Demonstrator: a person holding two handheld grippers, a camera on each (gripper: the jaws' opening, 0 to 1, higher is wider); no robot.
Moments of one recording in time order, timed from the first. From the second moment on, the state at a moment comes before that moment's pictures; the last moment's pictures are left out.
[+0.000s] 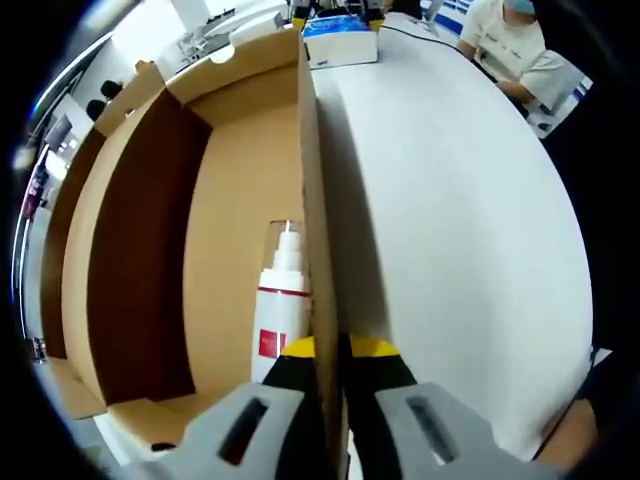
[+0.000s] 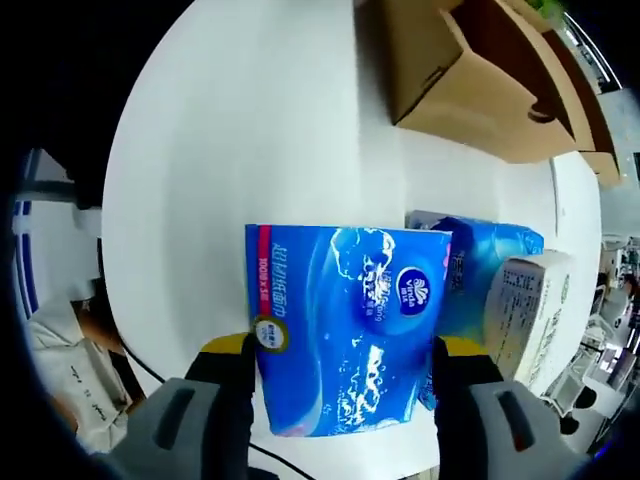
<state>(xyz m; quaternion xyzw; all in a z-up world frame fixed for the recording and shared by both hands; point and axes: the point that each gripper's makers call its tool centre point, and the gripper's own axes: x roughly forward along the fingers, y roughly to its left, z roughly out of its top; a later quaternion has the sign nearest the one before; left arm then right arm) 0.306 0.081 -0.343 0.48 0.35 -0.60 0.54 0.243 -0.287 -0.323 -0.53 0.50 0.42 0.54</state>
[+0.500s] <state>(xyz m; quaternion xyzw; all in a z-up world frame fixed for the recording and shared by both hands) 0.306 0.081 -0.344 0.48 0.35 -0.60 0.54 0.242 -0.290 -0.321 -0.54 0.49 0.43 0.54</state>
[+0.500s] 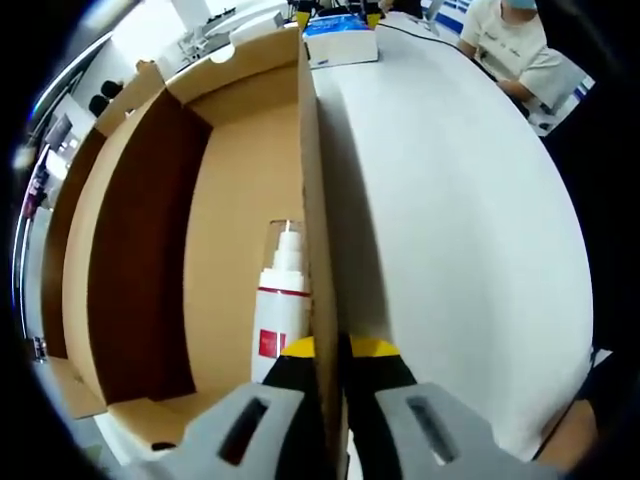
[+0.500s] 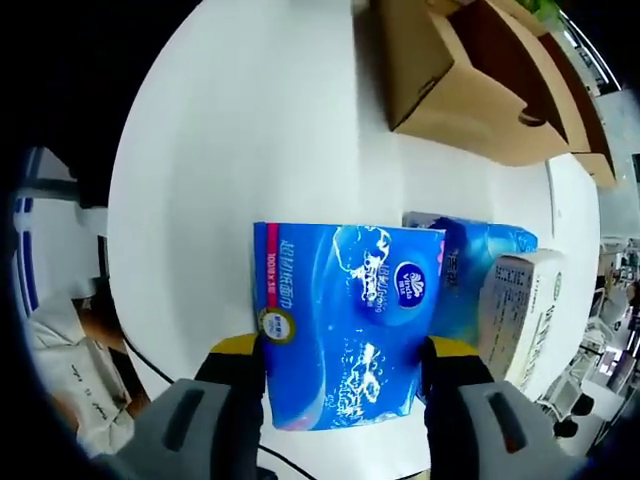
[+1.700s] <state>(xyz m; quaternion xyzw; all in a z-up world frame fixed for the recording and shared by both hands) 0.310 0.080 -0.342 0.47 0.35 -0.60 0.54 0.326 -0.137 -0.170 -0.32 0.22 0.39 0.83</state>
